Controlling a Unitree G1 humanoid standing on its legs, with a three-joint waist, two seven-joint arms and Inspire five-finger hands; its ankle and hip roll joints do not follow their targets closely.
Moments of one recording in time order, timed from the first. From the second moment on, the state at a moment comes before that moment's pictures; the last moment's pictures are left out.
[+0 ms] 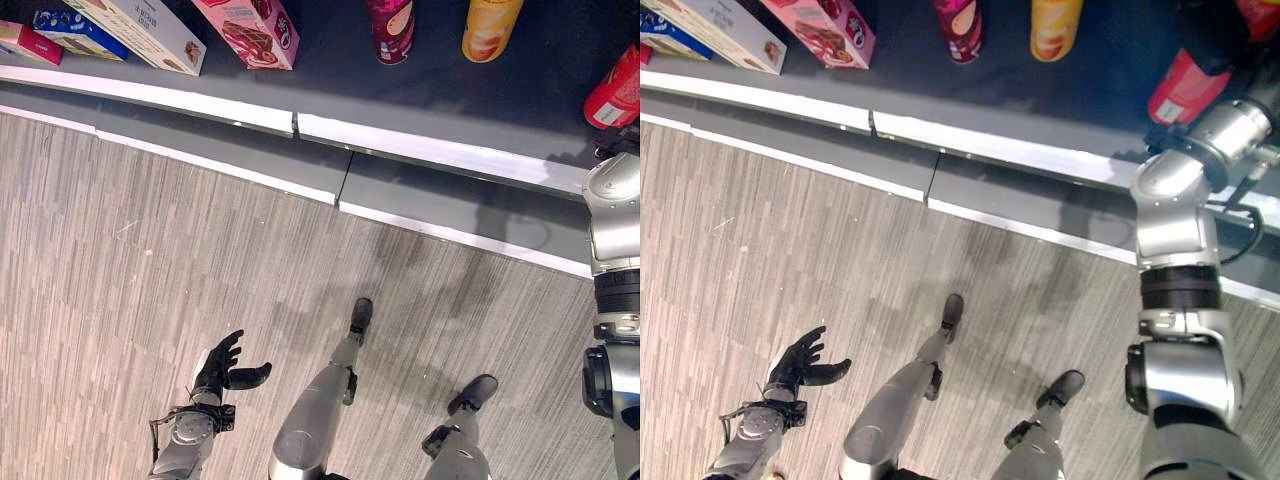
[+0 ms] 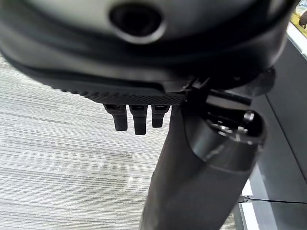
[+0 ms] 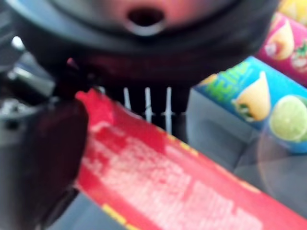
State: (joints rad) left arm 0.03 0.36 -0.20 0.58 -0.27 -0.13 0.15; right arm -0.95 -0.76 -0.01 0.46 -0.21 0.08 -0.88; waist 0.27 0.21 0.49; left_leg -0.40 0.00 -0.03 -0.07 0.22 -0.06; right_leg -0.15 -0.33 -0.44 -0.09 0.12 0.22
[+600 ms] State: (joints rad) left arm -0.02 0.36 -0.19 0.67 -0.23 -0.06 0.16; right arm -0.57 -0.40 -0.07 0.02 -0.19 0.04 -0.80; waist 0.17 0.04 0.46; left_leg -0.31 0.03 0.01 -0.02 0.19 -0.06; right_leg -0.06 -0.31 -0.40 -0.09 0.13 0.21
